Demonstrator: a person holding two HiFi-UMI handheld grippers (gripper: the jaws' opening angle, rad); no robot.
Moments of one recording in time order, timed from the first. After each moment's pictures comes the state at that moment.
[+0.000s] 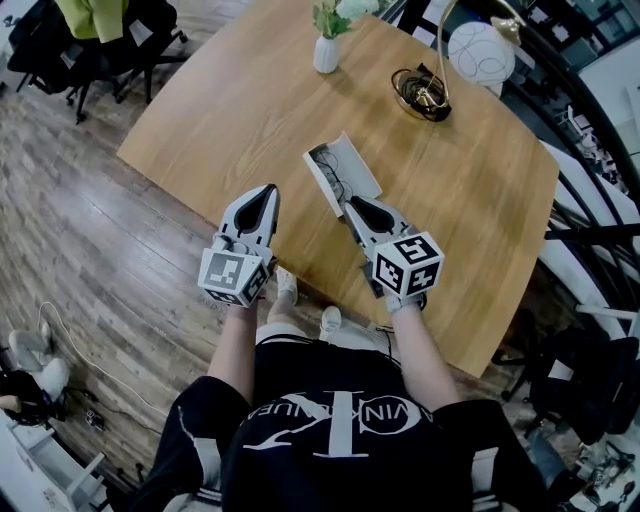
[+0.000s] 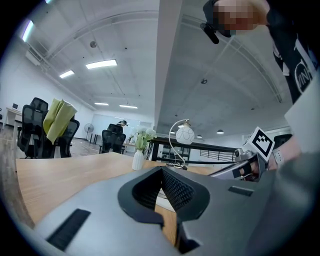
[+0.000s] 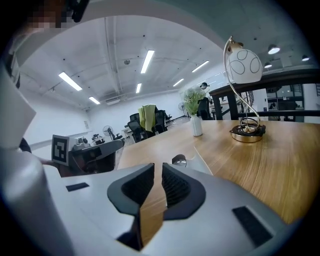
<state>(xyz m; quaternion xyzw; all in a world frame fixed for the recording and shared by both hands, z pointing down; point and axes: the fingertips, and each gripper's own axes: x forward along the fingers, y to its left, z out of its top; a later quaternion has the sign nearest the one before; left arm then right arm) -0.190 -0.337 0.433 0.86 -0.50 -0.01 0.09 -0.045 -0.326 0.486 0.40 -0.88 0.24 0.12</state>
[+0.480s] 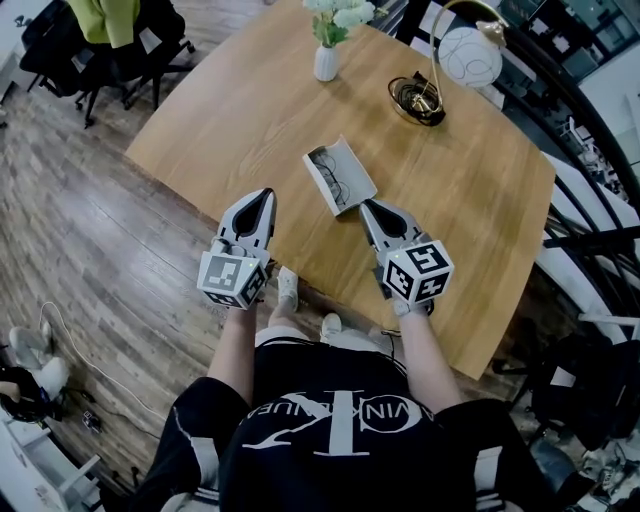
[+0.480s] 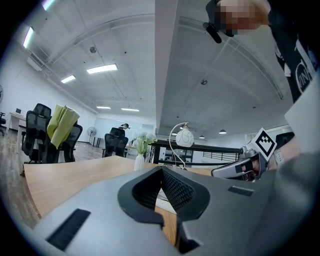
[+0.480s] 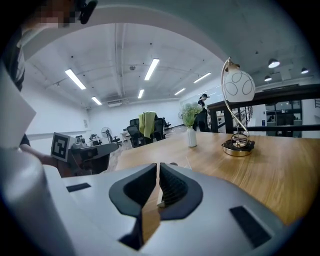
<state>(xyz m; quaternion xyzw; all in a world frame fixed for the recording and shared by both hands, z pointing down) -0.190 -0.315 0.417 0.85 -0.52 -0.01 0.07 -0.011 -0.311 0.458 0.42 -0.88 0.18 0.10</state>
